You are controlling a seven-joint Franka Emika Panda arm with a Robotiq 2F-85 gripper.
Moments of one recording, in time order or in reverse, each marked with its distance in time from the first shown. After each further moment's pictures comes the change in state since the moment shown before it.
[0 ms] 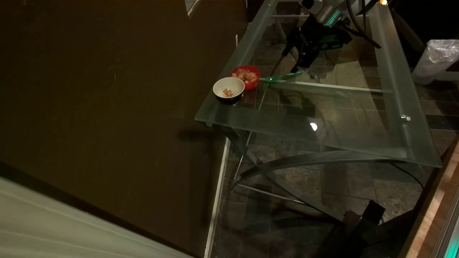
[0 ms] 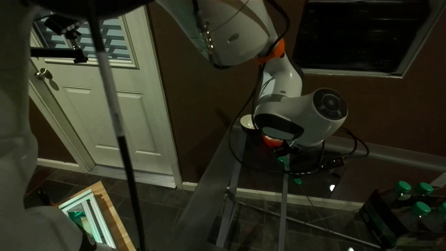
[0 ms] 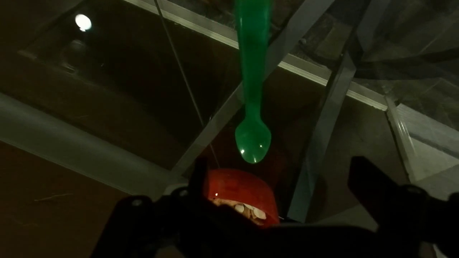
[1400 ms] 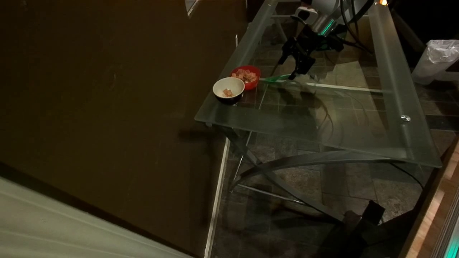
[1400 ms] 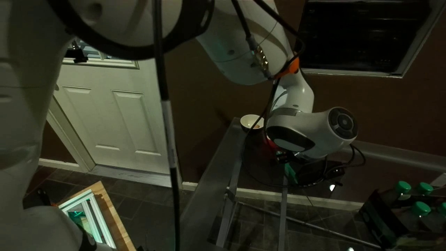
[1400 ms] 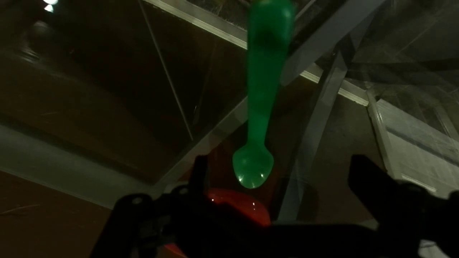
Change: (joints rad) arm -0.036 0.125 0.002 0.120 -0.001 -0.103 -0.076
